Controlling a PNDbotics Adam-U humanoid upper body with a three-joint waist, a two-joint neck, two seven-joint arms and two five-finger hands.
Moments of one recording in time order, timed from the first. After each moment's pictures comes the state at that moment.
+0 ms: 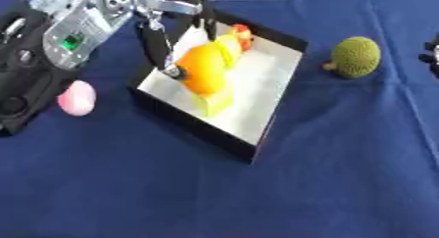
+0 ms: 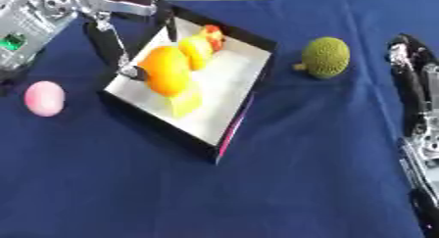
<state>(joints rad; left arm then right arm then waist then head) -1.09 0.65 -0.55 -1.52 -0.59 0.06 -0.85 -0.42 -0.40 0.09 -1.65 -0.15 0.09 -0.37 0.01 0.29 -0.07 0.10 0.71</state>
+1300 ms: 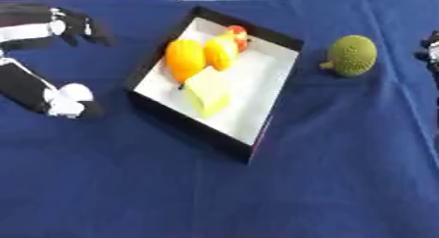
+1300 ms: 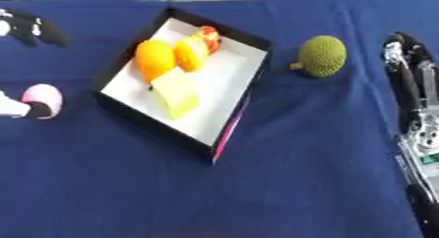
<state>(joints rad) -0.46 1.14 -0.20 -1.99 -0.23 0.24 -0.59 -0.41 -0.42 0.07 -1.65 -0.15 0.09 -0.38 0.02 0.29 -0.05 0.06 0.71</state>
